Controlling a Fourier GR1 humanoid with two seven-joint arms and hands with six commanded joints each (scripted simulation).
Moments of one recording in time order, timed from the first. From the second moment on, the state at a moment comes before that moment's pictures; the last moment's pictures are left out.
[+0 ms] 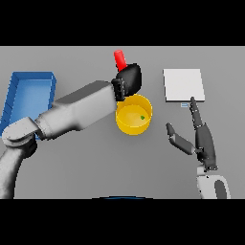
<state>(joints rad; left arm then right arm) -1.33 0.20 -1.26 -0.71 -1.14 -0.28 -0.09 0.10 -0.07 0.11 -1.71 0.26 -0.06 -0.11</state>
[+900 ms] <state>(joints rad) -1.71 0.30 -1.18 -0.40 -0.99 -0.16 -0.10 0.09 -0.06 0.11 -1.70 0.24 -0.04 -0.14</state>
